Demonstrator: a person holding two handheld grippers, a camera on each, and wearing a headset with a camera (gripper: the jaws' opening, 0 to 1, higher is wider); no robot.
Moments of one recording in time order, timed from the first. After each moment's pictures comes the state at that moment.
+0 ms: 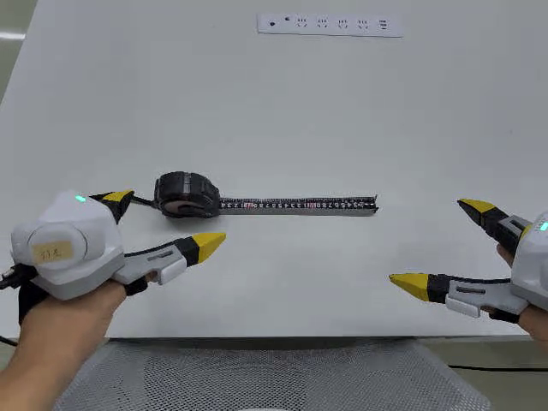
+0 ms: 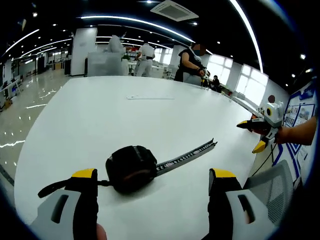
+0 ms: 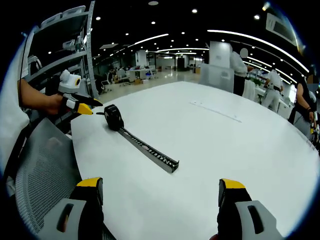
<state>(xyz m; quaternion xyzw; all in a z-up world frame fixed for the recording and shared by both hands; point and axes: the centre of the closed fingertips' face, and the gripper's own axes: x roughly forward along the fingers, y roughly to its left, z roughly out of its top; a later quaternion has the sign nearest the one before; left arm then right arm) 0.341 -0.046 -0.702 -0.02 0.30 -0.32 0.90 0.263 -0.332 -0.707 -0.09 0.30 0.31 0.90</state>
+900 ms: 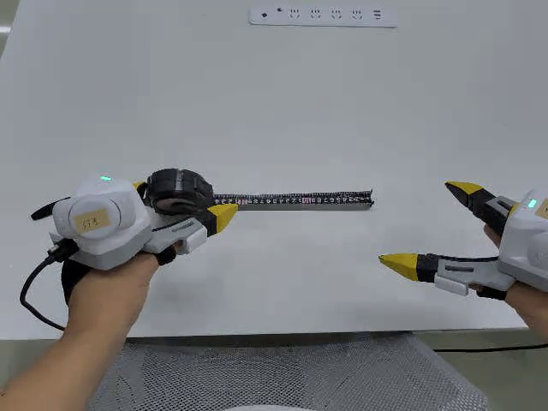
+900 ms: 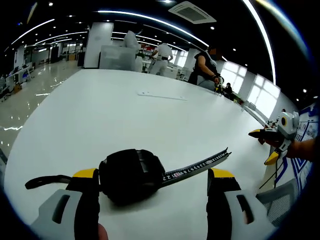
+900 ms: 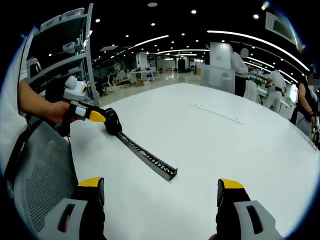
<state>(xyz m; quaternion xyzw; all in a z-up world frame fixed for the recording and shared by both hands) 0.367 -0.052 -0.729 -0.05 0.31 -0.26 0.91 0.284 -0.328 -0.709 -0.08 0.30 0.32 0.90</state>
